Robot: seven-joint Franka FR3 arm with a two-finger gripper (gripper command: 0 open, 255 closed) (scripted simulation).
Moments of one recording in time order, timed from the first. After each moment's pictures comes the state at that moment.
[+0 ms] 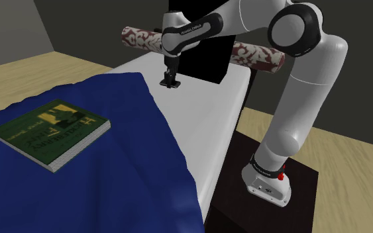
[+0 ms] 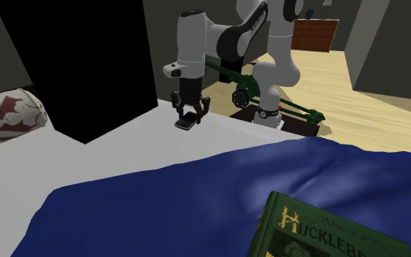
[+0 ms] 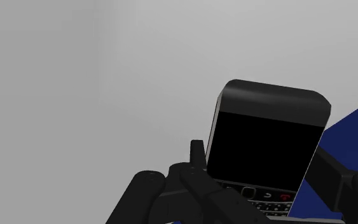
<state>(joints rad) 0.01 0.10 -0.06 -1.94 -0.04 2.09 -0.40</state>
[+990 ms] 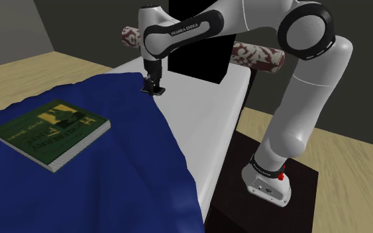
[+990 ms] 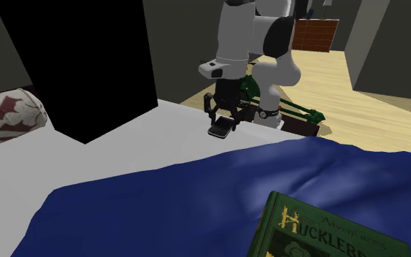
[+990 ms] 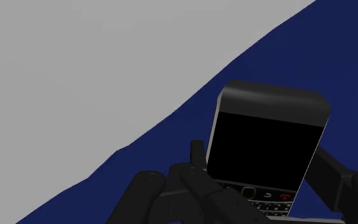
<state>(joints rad) 0.15 0.06 0.06 -1.93 -0.06 2.02 -0.14</state>
